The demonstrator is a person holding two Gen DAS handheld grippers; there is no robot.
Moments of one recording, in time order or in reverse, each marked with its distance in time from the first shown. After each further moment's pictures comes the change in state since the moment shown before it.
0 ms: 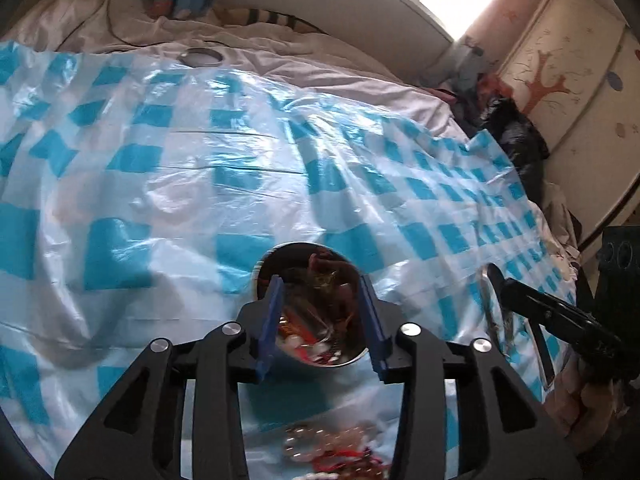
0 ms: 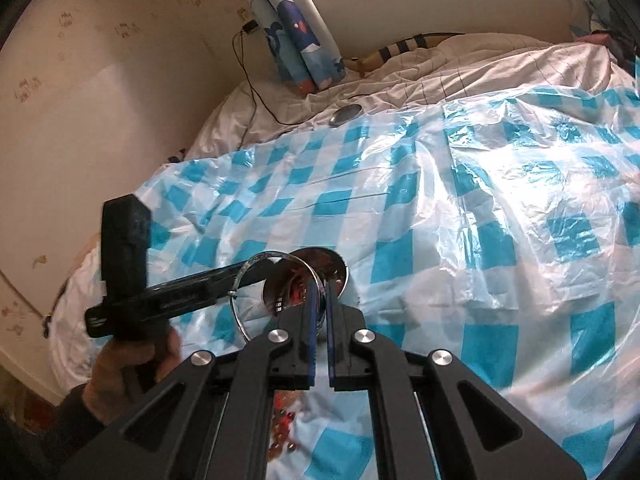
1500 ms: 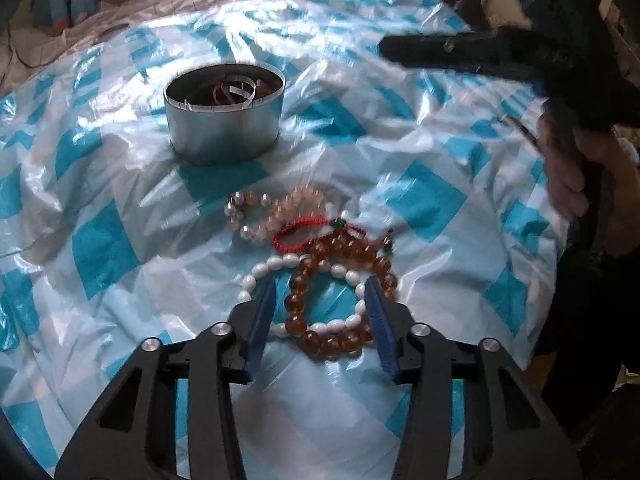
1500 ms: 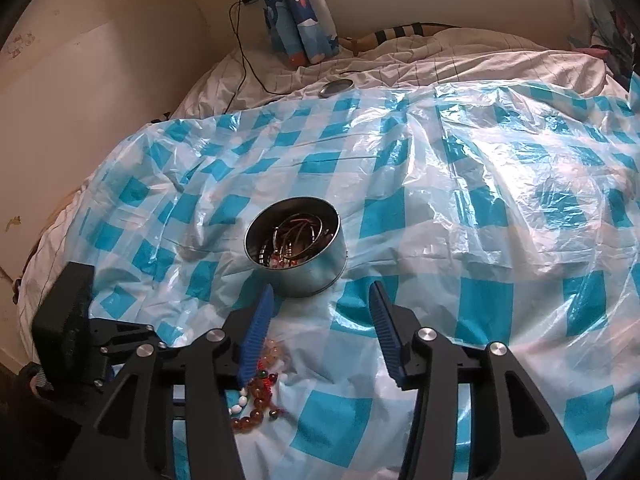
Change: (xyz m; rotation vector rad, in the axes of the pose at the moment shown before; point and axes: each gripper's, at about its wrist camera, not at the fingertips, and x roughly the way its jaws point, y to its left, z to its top) left arm -0.024 -0.032 -0.128 0.421 0.349 -0.009; right arm -0.002 0.019 -0.040 -0.062 0.070 -0.089
